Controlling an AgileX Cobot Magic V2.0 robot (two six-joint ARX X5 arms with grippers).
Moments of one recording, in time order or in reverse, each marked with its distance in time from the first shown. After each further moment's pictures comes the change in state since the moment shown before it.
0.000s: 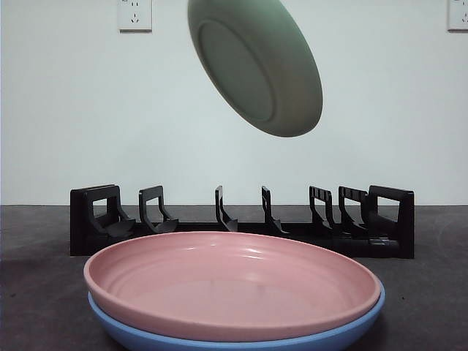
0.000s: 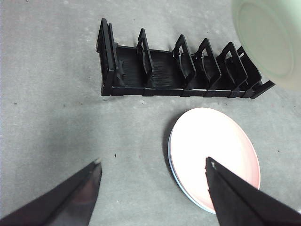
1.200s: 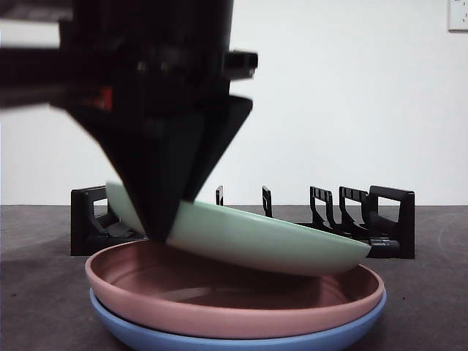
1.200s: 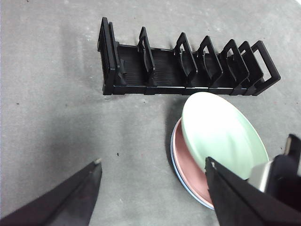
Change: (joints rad) left arm 0.000 0.000 0.000 -0.006 0.000 0.016; right arm 0.494 0.094 -0.588 0.300 0.522 0.168
